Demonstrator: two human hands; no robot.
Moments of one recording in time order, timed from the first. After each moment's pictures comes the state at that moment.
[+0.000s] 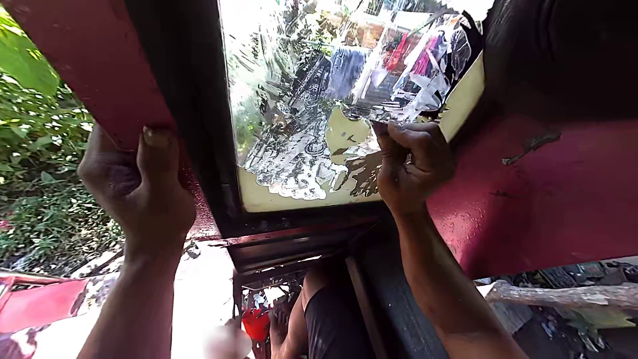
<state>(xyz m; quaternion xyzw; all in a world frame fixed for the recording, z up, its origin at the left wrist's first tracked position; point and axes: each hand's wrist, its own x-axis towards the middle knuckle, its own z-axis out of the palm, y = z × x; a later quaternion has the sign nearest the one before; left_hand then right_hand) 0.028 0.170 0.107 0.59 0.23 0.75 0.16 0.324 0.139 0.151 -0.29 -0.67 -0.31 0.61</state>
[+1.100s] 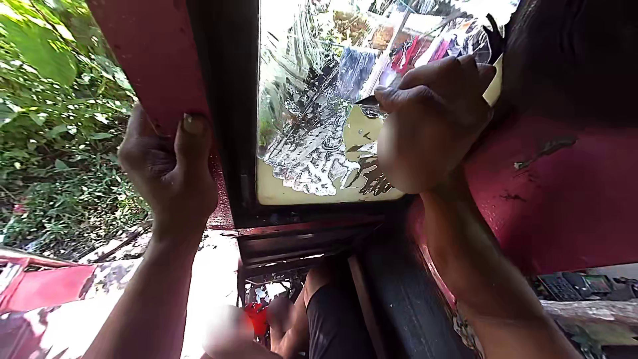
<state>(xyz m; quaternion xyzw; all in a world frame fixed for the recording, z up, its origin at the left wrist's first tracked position) 0.032 0.162 0.115 0.59 0.25 0.75 0.15 0.308 0.143 0.213 -0.24 -0.76 -0.40 0.46</state>
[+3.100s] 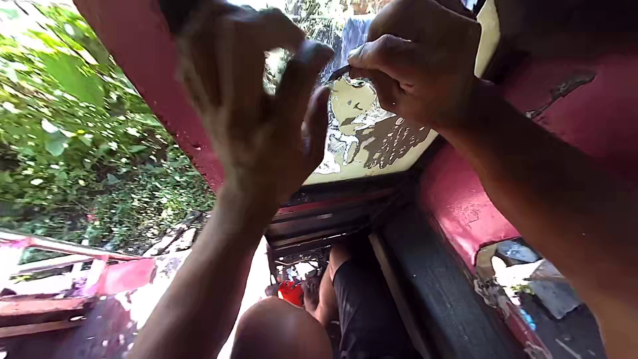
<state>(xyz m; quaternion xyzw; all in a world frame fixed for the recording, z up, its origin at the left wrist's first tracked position) 0.078 0.130 0.184 0.72 0.26 0.60 -0.25 0.306 0.155 0.245 -0.15 -0.84 -0.39 0.35</state>
